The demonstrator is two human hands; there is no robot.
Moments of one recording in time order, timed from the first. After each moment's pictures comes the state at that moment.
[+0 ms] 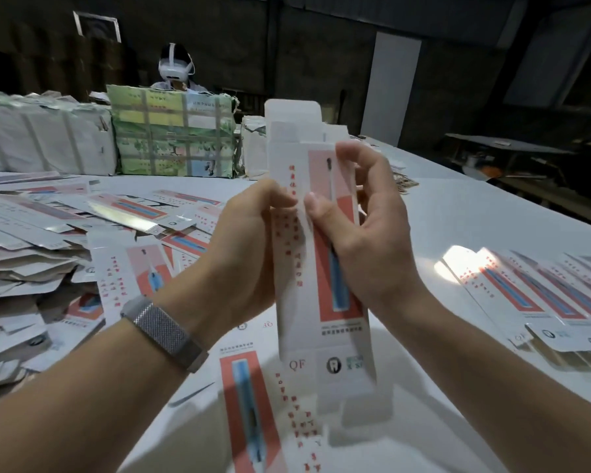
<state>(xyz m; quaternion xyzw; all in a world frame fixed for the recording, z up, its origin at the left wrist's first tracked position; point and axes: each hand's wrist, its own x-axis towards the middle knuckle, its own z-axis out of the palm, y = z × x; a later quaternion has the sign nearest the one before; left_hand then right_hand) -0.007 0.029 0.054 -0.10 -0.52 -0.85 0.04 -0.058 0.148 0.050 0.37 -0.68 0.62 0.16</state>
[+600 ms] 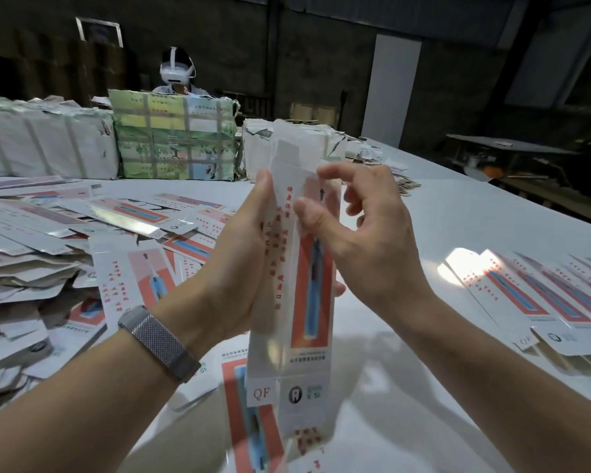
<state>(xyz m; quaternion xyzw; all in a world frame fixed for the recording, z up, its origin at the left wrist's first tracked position) -0.006 0.023 0.045 -0.08 -0.59 -0.80 0.08 -0.067 0.149 0.048 0.33 -0.77 0.47 0.27</state>
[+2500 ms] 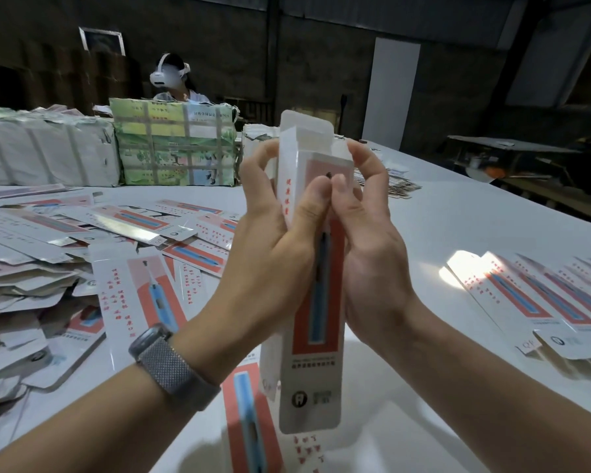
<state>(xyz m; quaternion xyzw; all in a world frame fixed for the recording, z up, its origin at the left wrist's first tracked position) -0.013 0.041 0.047 -0.17 -0.70 -0.59 0.35 -0.042 0.139 0.054 0.37 -0.50 0.78 -0.03</state>
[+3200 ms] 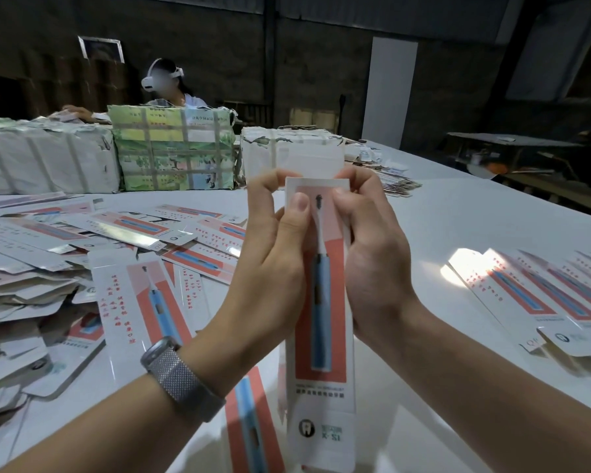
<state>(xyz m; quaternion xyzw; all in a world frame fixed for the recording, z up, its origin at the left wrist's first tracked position) -0.009 0.046 0.039 -0.21 -0.63 -0.69 0.29 -0.042 0.143 0.055 0.30 -0.56 0.77 0.02</state>
